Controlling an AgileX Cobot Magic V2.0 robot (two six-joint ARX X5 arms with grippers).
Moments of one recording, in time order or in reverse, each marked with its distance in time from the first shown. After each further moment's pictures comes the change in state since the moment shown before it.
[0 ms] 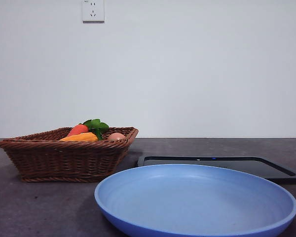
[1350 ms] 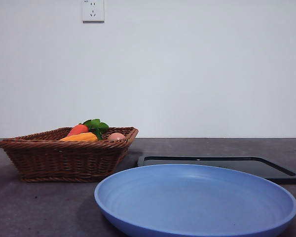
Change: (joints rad) left arm 0.000 0.344 0.487 -0.285 0.280 -0.185; right arm 0.006 0.324 0.567 -0.380 -0.148 0.061
